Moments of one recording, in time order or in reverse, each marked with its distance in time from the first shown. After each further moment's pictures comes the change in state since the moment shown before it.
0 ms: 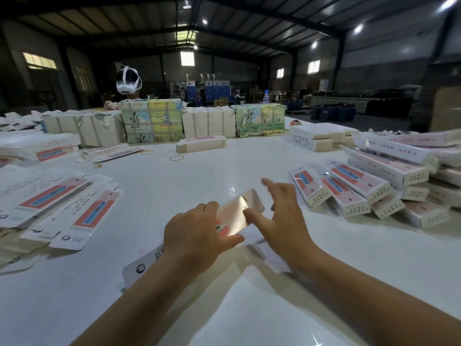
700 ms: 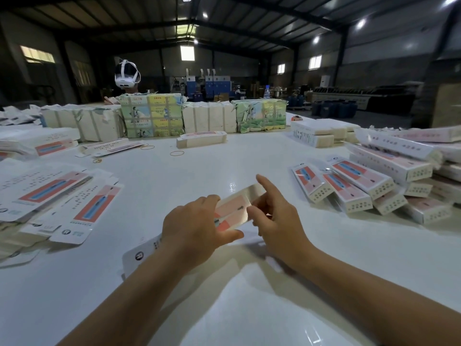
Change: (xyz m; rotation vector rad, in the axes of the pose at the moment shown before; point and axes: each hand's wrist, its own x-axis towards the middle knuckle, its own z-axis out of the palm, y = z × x) left_hand 0.003 -0.007 -0.001 -0.059 -0.017 0.031; right_hand -0.009 -0.005 0.007 0.307 -0.062 -0.034
